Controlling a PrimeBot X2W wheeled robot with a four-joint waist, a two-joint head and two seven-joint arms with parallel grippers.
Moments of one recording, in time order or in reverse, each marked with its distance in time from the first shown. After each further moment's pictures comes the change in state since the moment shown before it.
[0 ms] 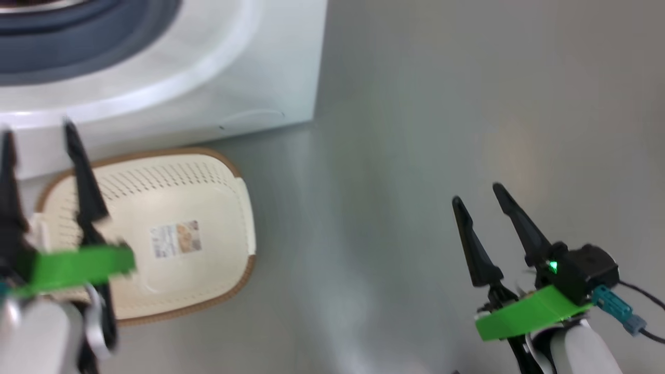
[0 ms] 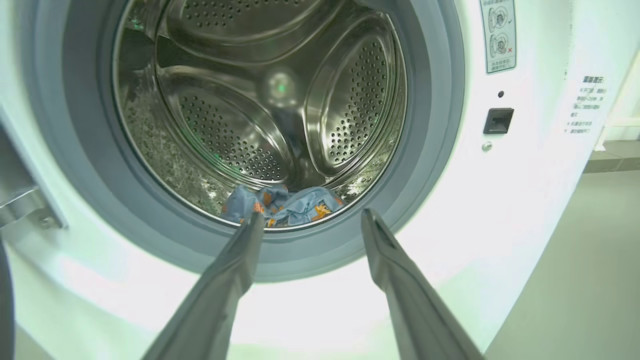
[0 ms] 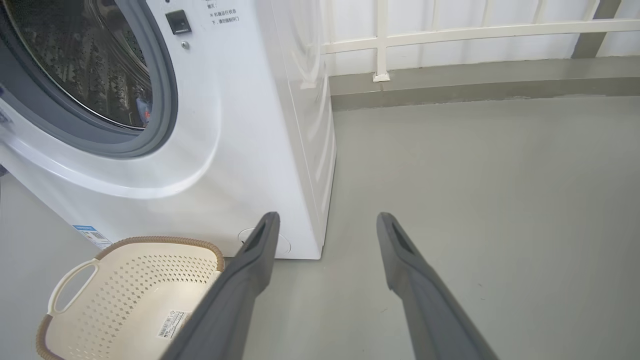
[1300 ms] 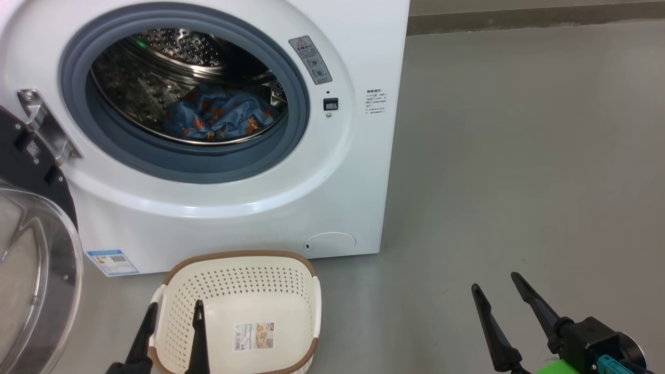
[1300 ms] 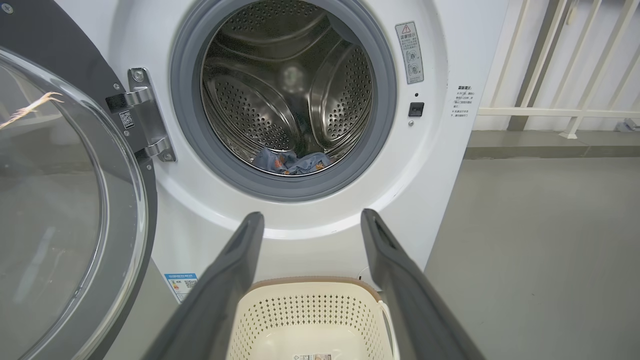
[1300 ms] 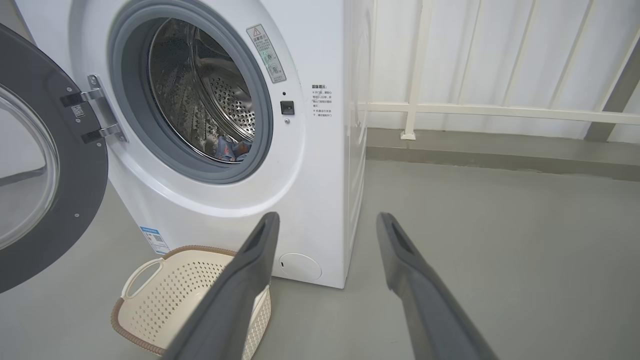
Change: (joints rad) left arm 0.468 -0.059 -0.203 -0.079 -0.018 0.021 0.059; right arm 0.320 0.010 -0.064 -0.153 -0.077 0.000 0.158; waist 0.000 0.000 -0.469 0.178
